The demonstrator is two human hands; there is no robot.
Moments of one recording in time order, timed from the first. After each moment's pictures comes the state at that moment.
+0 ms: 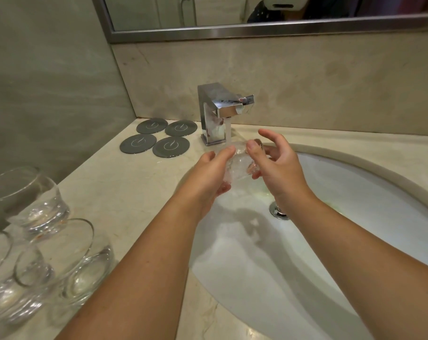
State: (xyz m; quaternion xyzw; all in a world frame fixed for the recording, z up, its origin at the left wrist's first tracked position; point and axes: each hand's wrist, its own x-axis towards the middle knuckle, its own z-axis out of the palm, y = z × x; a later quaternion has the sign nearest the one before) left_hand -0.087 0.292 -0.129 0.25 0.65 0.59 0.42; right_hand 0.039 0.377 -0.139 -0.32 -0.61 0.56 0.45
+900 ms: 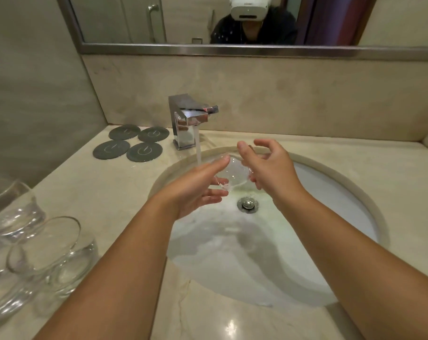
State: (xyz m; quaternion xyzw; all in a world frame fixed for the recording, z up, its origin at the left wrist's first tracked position) left_hand -0.056 0.270 -0.103 0.35 0.63 0.46 0.52; right_hand 0.096 0.362 -0.106 -0.46 -0.63 0.47 0.41
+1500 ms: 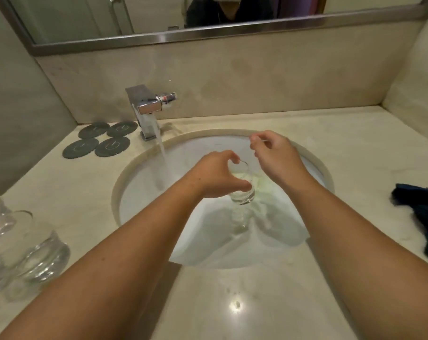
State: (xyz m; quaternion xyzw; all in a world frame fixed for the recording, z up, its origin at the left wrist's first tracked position) left_hand 0.041 0.305 -0.103 0.63 0.72 0.18 0.21; right_hand 0.195 0.370 -0.112 -0.50 -0.68 0.39 0.37
